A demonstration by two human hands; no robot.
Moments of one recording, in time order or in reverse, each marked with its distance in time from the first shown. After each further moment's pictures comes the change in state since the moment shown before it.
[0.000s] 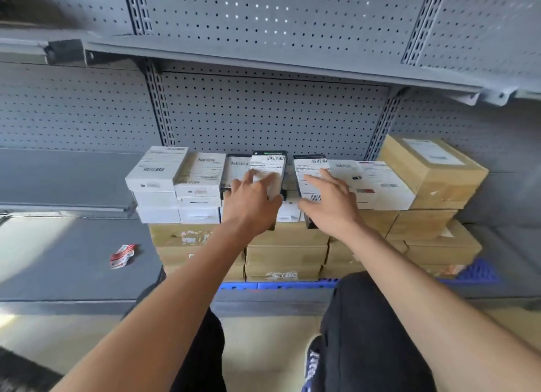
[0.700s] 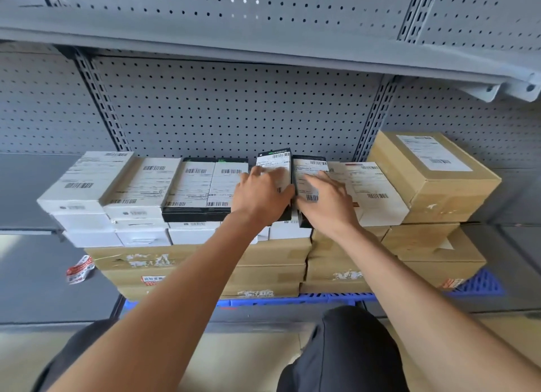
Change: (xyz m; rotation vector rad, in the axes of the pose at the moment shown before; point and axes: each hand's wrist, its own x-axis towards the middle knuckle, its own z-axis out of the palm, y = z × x) left_hand 0.112 0.079 0.069 -0.067 -0.055 -0.024; right_hand 0.088 0.082 -0.010 0.053 -0.004 0.078
